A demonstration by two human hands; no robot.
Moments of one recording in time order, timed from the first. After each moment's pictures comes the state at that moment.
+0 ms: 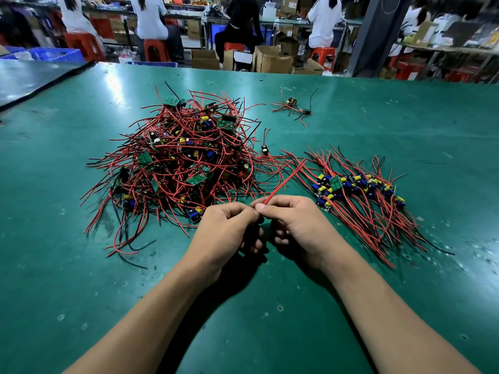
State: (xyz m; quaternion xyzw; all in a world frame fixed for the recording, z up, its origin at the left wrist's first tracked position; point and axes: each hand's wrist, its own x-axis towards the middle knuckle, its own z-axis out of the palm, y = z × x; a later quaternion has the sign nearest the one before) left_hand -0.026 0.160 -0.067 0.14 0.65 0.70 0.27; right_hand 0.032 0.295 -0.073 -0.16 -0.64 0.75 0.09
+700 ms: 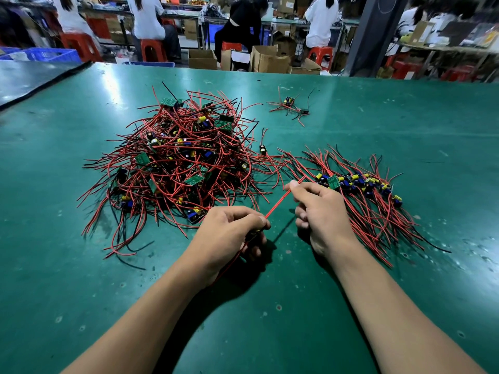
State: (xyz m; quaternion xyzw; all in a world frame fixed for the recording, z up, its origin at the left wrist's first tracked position) left_hand -0.023 0.156 -0.062 0.19 0.66 0.66 0.30; right_hand 0.028 0.325 -0.078 -0.27 -0.59 0.71 0.26
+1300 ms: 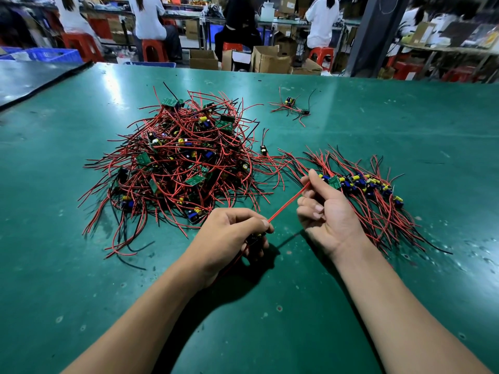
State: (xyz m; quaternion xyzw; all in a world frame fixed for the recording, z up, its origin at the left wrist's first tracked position) left_hand -0.024 0.154 -0.062 0.23 0.65 0.65 0.32; right_hand 0.032 0.330 -0.059 -0.23 -0.32 0.90 0.21
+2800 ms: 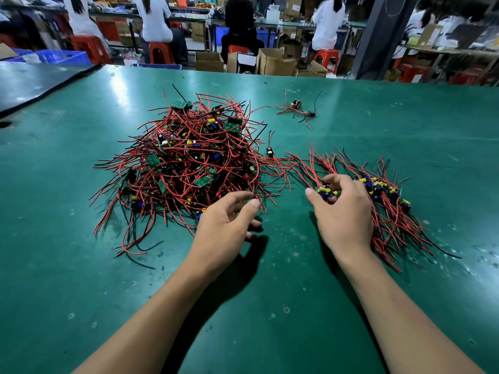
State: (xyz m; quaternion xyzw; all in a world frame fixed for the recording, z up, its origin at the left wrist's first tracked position) left_hand -0.032 0.154 -0.070 0.21 0.69 0.68 0.16; right_hand 0.043 0.329 -0.070 -0.39 -0.81 0.29 0.35
